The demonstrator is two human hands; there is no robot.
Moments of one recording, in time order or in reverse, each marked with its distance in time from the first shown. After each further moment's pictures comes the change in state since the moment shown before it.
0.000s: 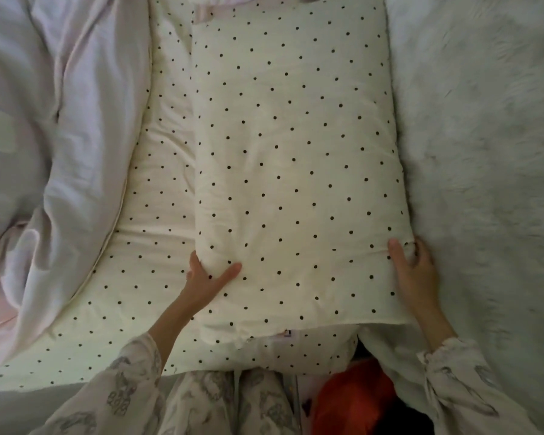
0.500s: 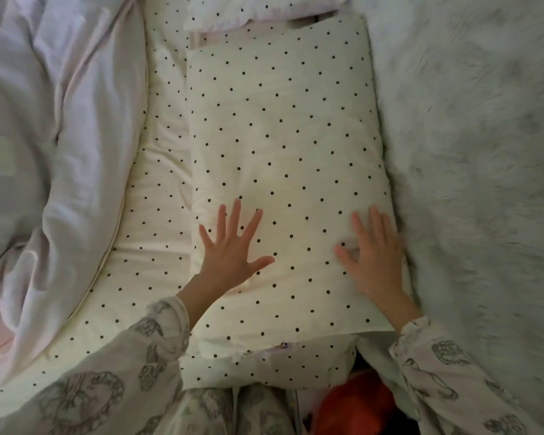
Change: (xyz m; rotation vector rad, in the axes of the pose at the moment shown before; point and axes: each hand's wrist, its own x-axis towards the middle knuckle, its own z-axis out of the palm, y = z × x) left_hand 0.017 0.078 0.032 1.091 0.141 0.636; right_hand -0.003 -0.054 0.027 -0.713 -0.091 -0.516
